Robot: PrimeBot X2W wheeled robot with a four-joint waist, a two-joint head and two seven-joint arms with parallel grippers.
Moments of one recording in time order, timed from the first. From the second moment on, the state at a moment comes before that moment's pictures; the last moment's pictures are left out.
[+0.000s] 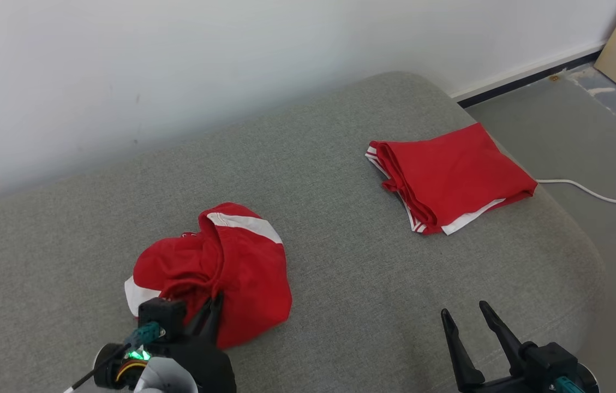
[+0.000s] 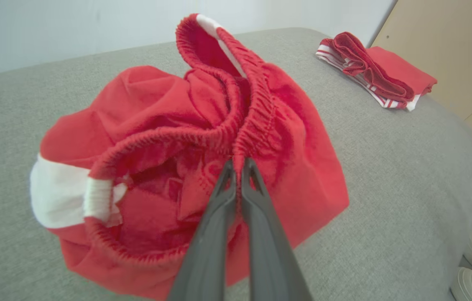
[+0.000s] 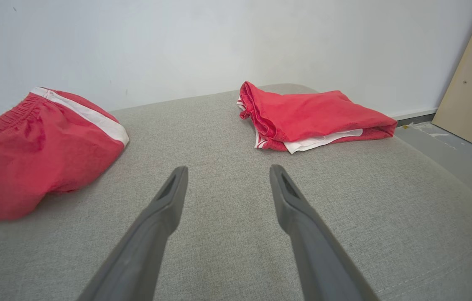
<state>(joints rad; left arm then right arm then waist) -0.25 0.12 -0.27 0.41 -0.34 -0.08 0.05 -0.04 -0.15 0.20 0.31 0.23 0.13 -0.26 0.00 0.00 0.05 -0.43</state>
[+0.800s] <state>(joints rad) -0.78 0.05 -0.43 0.28 -0.45 -0.09 -0.20 -0.05 -0.15 0.20 0.32 0.23 0.13 -0.26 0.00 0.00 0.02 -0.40</state>
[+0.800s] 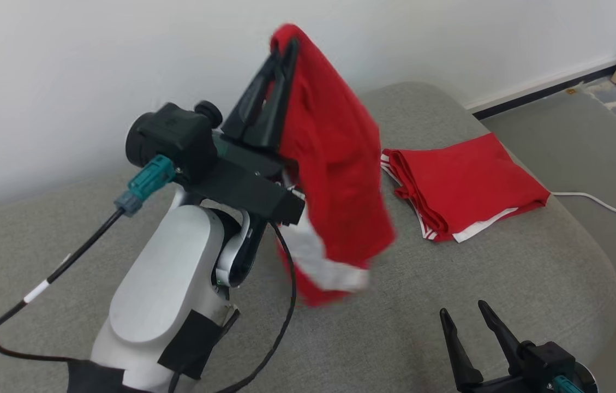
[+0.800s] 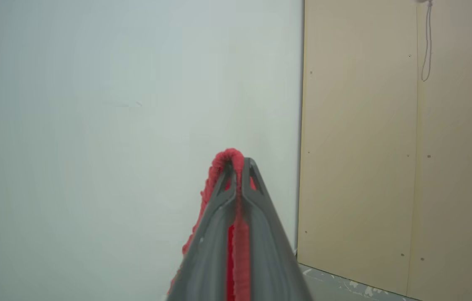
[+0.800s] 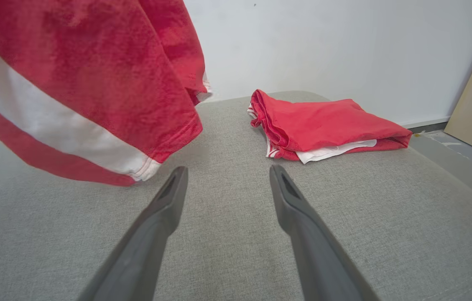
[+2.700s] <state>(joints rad) -0.52 0.14 -0.28 0.57 -0.56 0.14 -0.16 -0.09 -0.14 0.27 0.31 0.23 0.13 -0.26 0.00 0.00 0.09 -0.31</state>
